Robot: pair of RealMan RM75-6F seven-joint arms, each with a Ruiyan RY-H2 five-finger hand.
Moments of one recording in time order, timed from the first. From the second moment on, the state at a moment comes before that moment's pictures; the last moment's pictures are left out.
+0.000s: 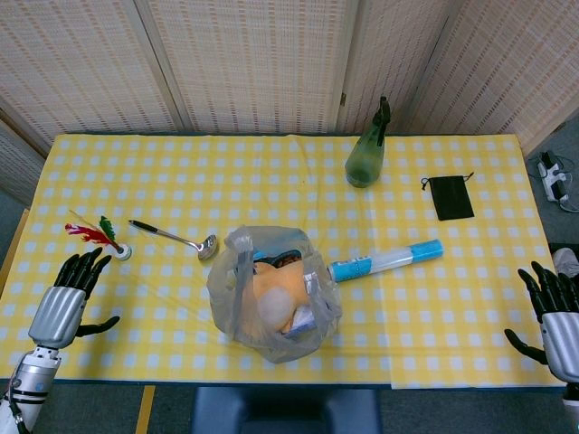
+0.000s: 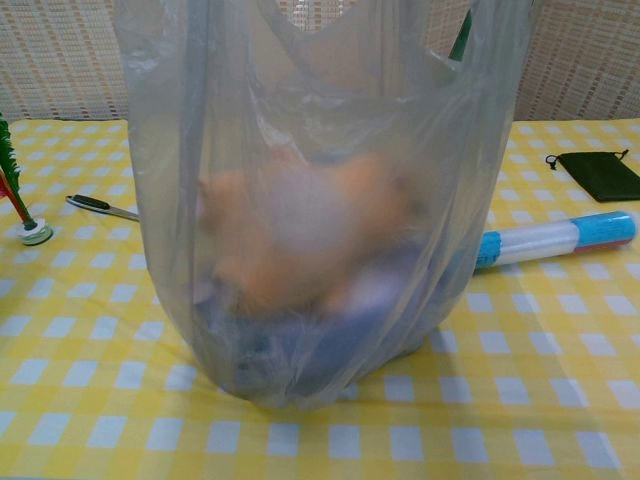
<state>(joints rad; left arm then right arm) -0.25 -1.25 -0.02 -1.45 1.56 1.42 -0.06 -0.01 -1.10 0.03 -1.57 -1.55 1.57 0.03</state>
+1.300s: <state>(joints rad) -0.66 -0.90 0.12 -1.57 2.00 1.57 -1.70 0.02 -1.11 -0.03 -1.57 -1.67 1.54 0.03</state>
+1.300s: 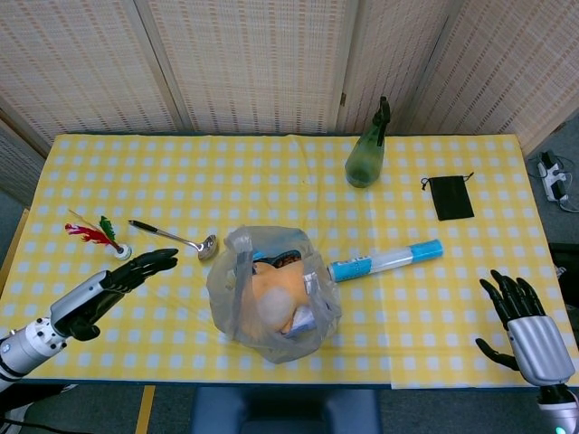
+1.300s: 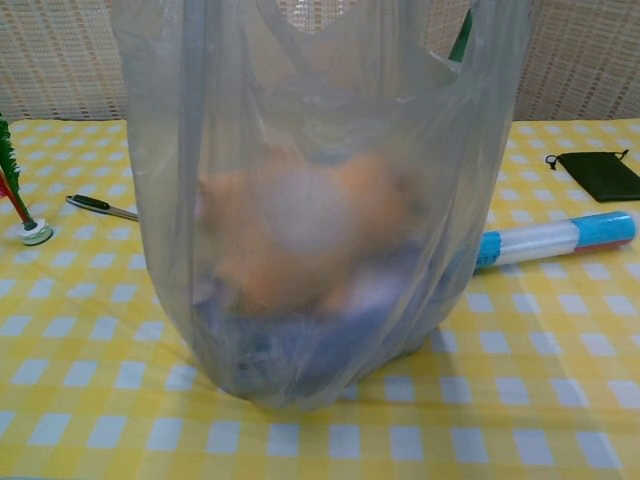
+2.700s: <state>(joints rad) -0.90 -1.06 0.12 -1.64 1.96 1.41 -1.91 0.01 -1.10 -0.04 -1.58 -1.67 1.55 0.03</state>
